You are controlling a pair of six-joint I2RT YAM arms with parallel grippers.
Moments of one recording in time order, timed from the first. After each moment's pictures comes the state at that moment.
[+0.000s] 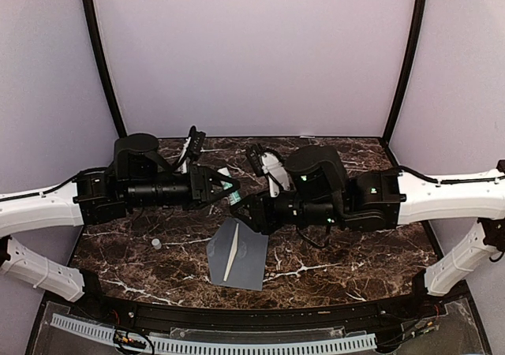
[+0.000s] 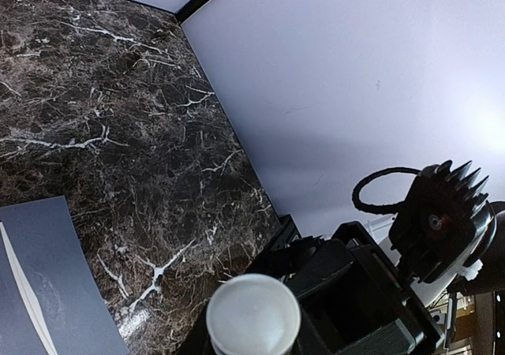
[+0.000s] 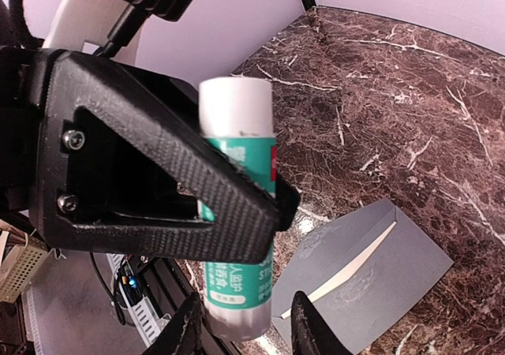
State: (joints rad) left arm -0.99 1.15 0.91 -0.03 0.20 -0.92; right arm 1.30 1.43 1.19 -0.22 0.16 0.53
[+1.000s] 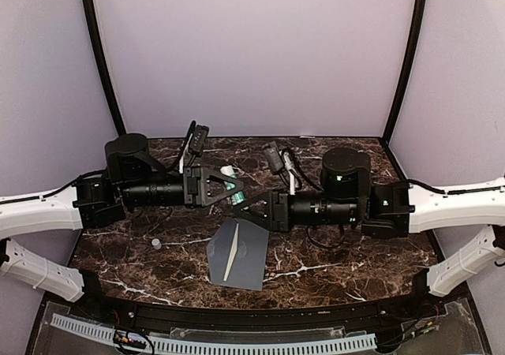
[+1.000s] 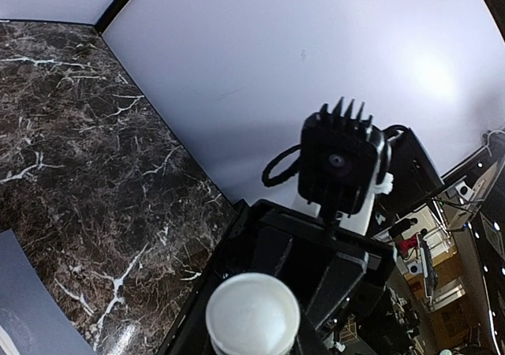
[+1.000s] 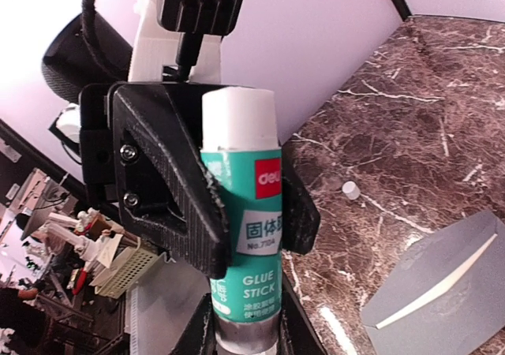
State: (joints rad) left arm -0.99 1.14 0.87 0.13 0.37 -0.84; right arm 1.22 1.32 0.97 0.13 -0.15 0.66
